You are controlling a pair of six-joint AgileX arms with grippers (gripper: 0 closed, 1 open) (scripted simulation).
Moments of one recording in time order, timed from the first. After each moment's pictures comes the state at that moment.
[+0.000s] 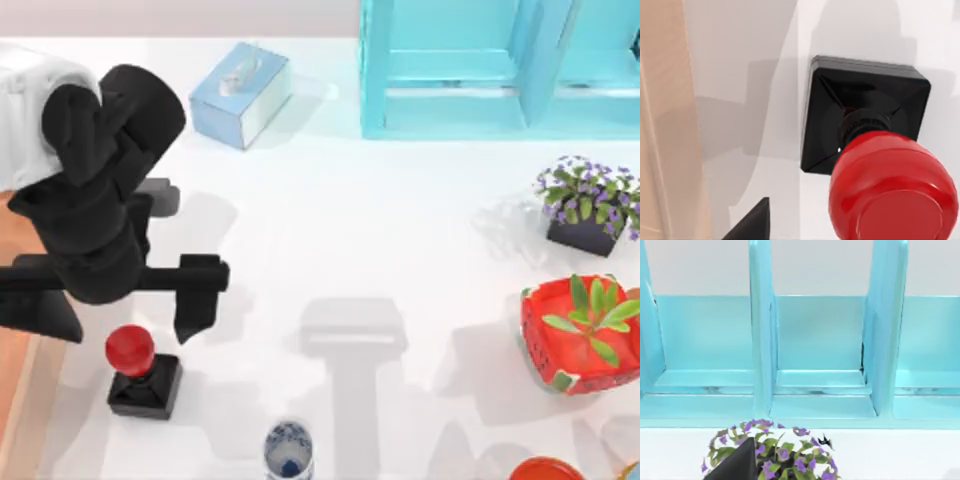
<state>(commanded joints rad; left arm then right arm) -0.44 1.60 1.13 -1.10 -0.01 -0.42 0.00 0.00 0.00 0.00 0.00 0.00</state>
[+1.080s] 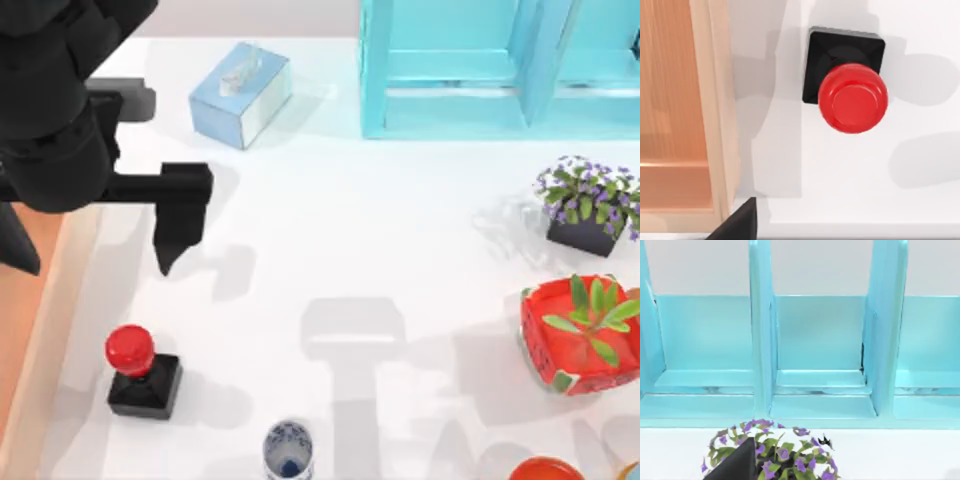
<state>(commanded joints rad) -0.45 1.59 1.51 -1.49 -0.01 -0.42 0.00 0.00 0.00 0.00 0.00 0.00</state>
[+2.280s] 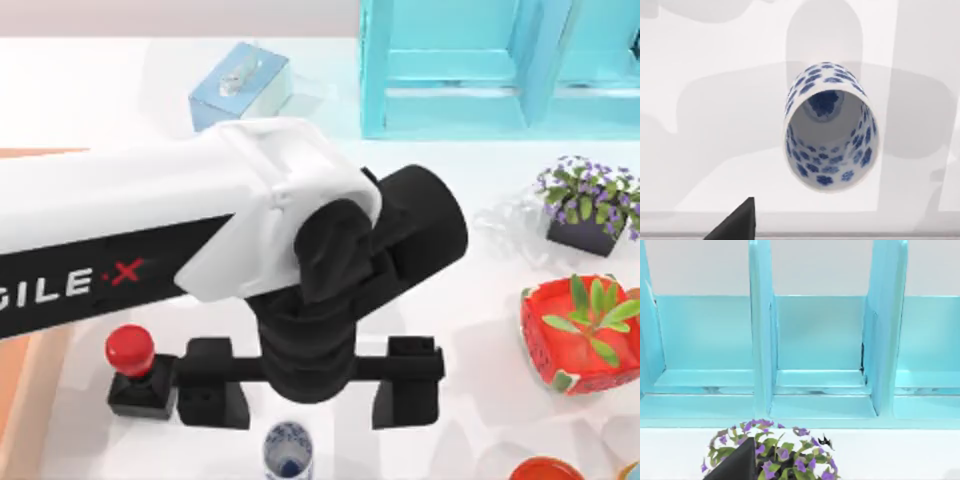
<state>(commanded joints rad) -1.00 1.72 1.30 -1.16 0.00 -0.98 0.00 0.00 0.00 0.00 0.00 0.00</state>
